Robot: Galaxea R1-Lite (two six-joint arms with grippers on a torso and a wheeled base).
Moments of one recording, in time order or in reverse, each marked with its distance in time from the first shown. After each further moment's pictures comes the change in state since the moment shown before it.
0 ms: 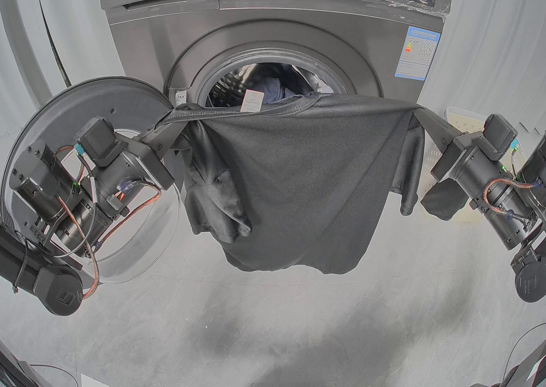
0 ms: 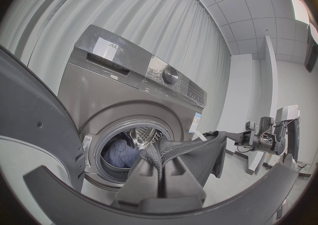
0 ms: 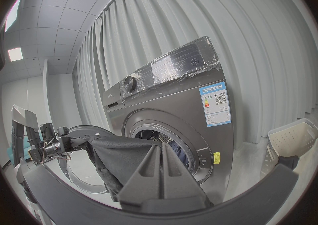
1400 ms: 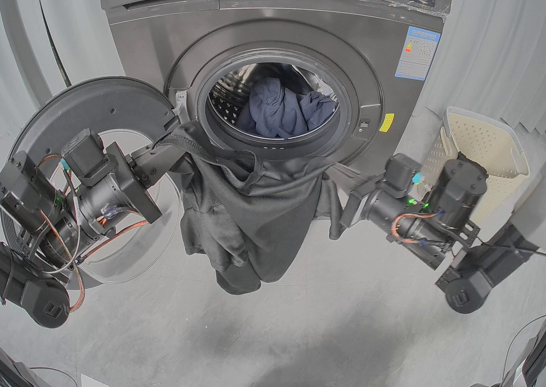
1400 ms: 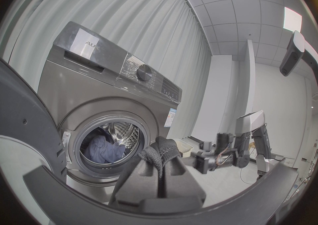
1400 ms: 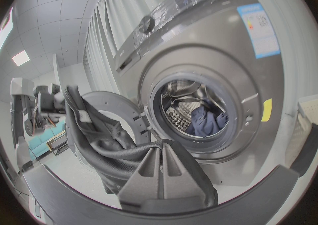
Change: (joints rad) left arm 0.007 -0.074 0.088 -0.009 -0.232 -0.011; right arm 0.135 0.365 -0.142 -0.031 0.044 0.005
